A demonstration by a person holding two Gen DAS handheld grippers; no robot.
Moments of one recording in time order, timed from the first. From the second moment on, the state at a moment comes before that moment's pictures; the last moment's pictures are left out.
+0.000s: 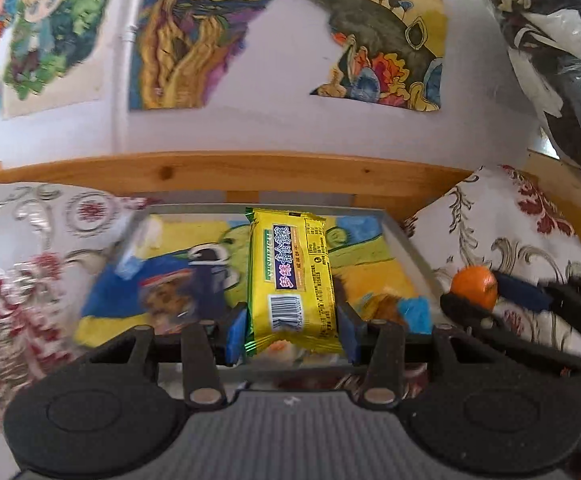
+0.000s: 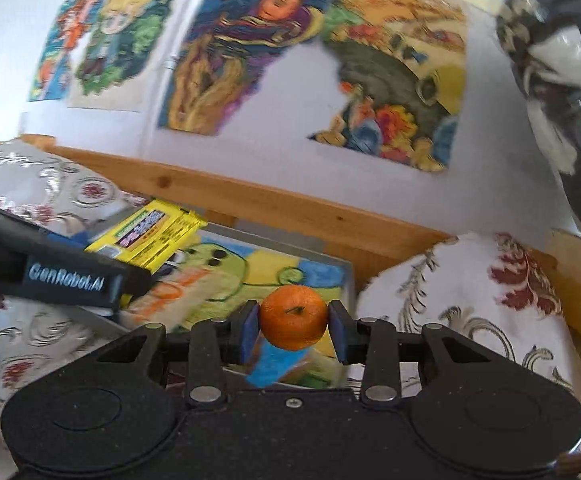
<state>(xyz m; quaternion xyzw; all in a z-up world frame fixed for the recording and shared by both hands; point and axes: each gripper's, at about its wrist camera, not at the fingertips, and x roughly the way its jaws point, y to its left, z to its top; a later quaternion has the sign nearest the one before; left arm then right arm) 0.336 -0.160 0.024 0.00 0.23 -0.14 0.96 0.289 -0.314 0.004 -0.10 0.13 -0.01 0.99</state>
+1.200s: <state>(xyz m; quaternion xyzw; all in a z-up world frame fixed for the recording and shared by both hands) 0.365 -0.178 0.016 -0.05 0.25 -0.13 0.96 0.295 -0.354 -0.004 0.01 0.16 -0.06 0.99</state>
